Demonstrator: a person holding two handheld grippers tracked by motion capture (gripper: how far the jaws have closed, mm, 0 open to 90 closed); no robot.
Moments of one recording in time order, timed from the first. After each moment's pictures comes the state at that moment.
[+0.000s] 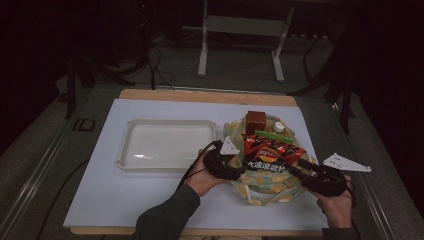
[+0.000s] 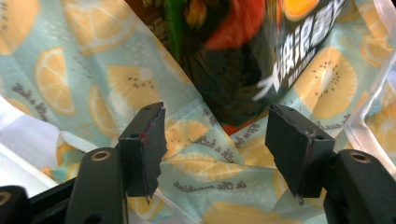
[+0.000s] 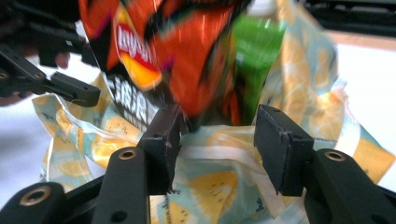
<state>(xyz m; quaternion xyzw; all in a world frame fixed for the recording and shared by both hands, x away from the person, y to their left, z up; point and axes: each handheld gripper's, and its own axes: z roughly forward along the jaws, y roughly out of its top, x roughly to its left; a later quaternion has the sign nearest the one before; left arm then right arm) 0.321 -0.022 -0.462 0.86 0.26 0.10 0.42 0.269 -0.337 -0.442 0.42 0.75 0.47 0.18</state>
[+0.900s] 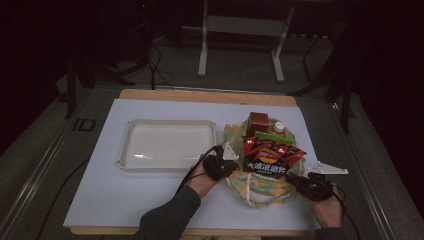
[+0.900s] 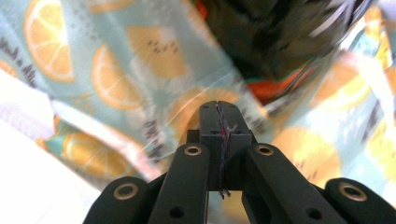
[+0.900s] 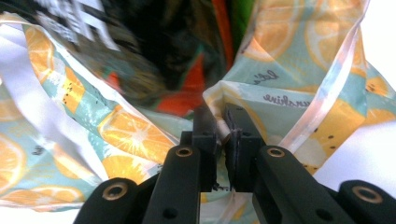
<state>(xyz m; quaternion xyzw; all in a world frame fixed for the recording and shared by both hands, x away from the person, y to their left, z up) 0.327 -0.017 -0.489 0.88 0.26 0.12 0.37 0.278 -0.337 -0.494 0.46 0.78 0.39 0.15</state>
